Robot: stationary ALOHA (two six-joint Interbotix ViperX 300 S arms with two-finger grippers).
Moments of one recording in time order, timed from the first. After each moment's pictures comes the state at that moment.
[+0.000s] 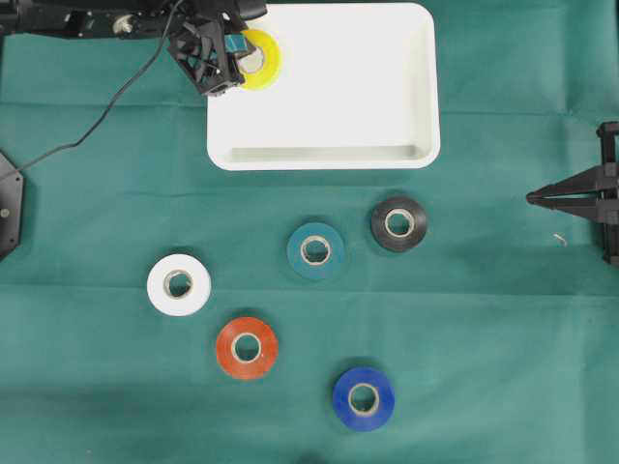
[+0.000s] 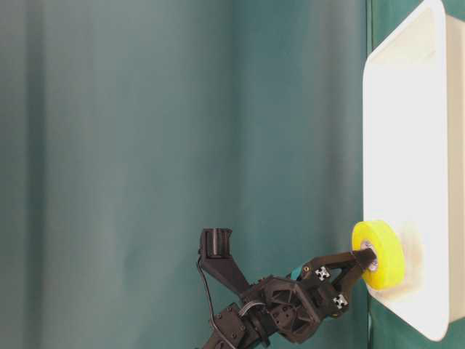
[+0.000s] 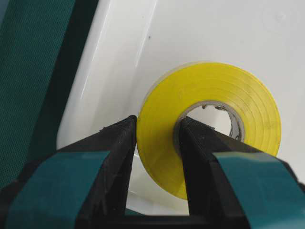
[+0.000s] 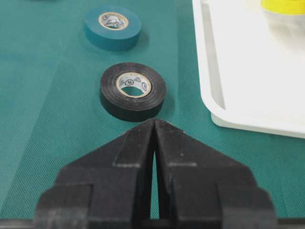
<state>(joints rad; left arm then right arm) 0.53 0.08 0.59 -0.02 0.21 0.26 -0.01 -1.19 1.58 -0.02 -0.14 0.00</state>
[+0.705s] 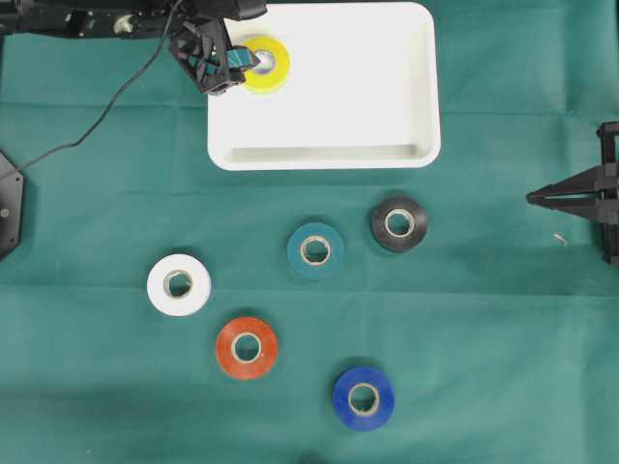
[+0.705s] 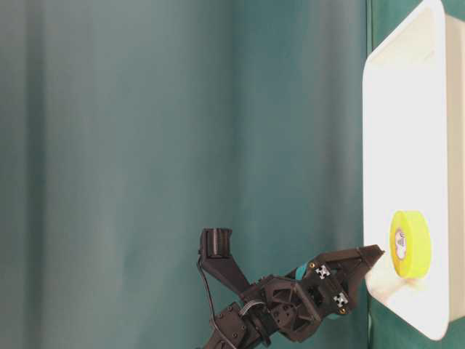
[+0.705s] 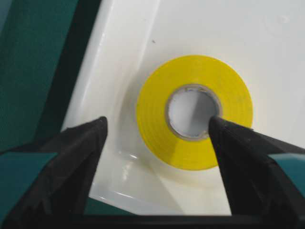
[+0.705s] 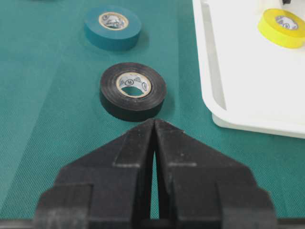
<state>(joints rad) 0.53 0.08 0.59 -0.02 0.19 0.26 -0.01 -1.19 1.58 -0.02 -0.14 0.00</state>
